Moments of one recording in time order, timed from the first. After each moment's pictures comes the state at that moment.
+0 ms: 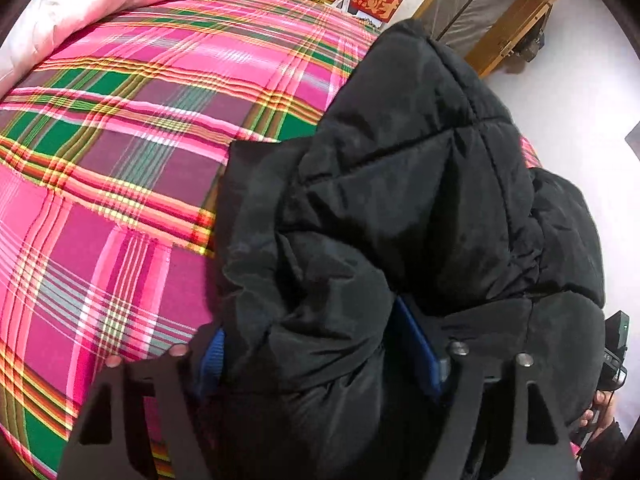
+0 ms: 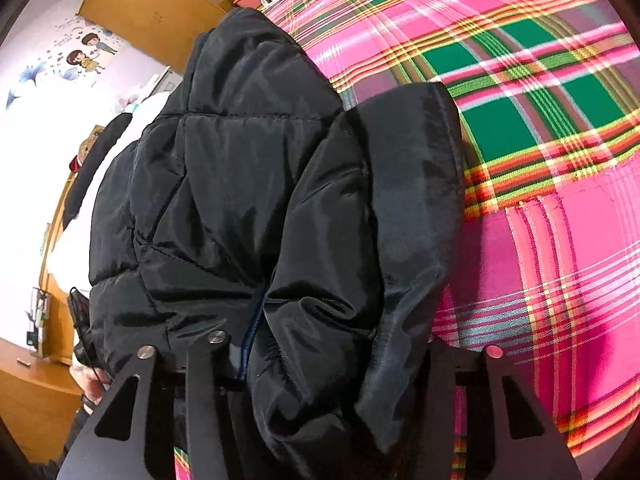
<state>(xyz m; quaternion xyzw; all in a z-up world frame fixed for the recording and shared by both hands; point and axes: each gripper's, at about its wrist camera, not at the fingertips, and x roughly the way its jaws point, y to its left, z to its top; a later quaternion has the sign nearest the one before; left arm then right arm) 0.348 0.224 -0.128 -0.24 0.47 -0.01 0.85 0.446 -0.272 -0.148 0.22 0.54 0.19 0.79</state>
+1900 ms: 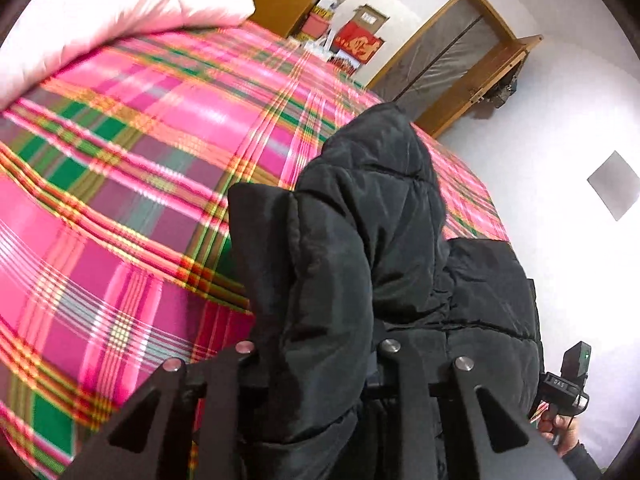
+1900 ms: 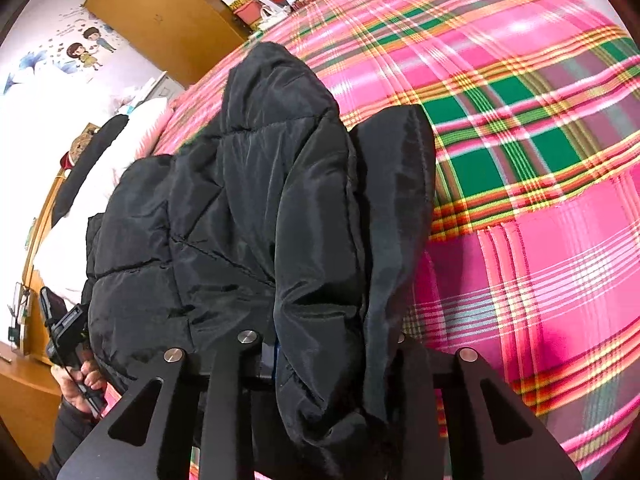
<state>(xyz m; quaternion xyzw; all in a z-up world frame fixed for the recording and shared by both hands) 0.324 0.240 -0.062 -0.30 0.40 -0.04 0.87 0.418 -0.261 -0.092 0.20 0.51 0.17 0.82</state>
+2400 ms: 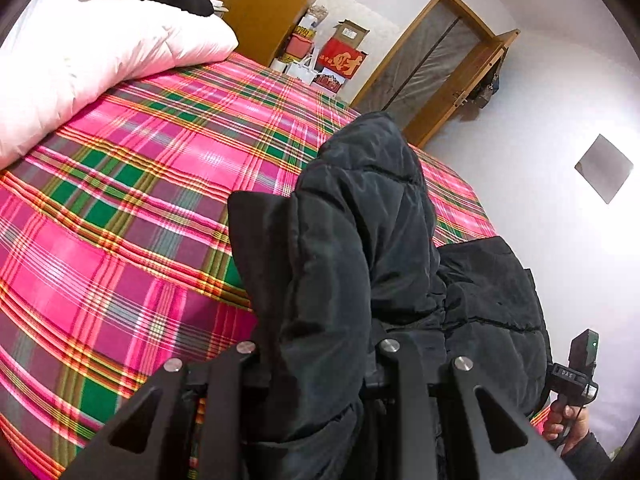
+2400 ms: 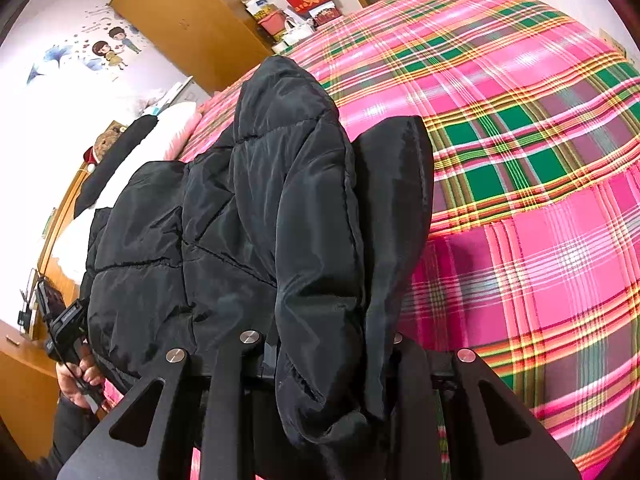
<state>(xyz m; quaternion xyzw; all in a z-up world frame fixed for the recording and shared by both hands) 0.285 0.241 -0.006 -0.26 0.37 -0.04 0.89 0.379 -0.254 -0.047 0.19 0.49 0.19 0.83</state>
